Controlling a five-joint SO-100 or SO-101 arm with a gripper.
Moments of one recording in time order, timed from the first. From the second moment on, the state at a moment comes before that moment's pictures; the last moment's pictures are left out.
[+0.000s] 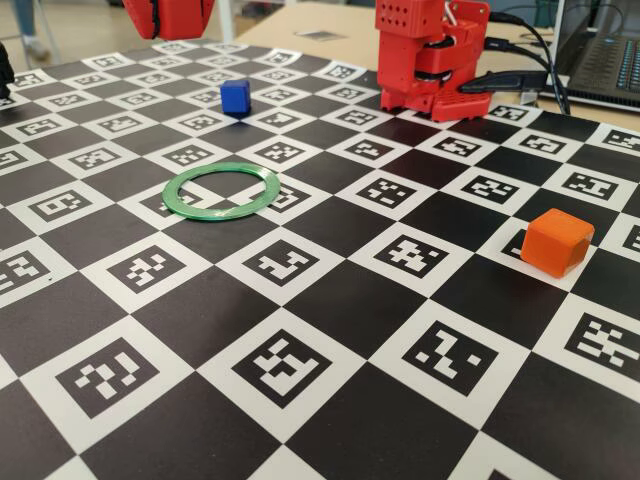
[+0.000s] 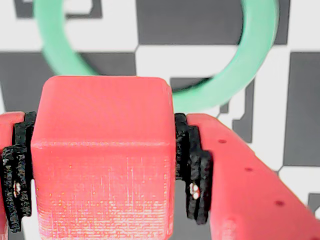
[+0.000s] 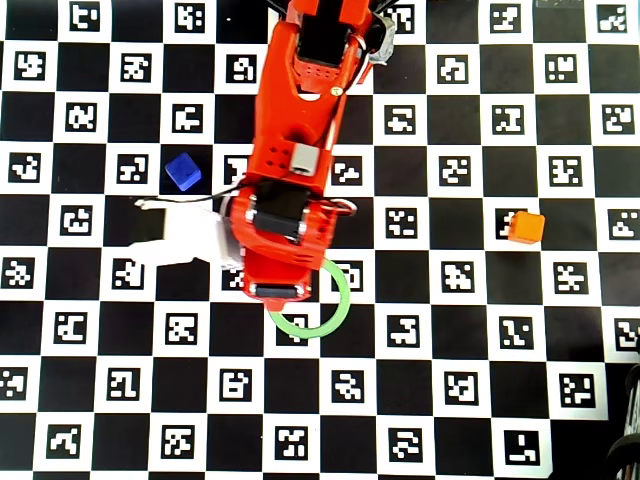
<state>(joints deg) 10.6 74.2 58.7 96.6 -8.3</state>
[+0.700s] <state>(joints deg) 8.7 72.6 79.8 75.8 -3.5</state>
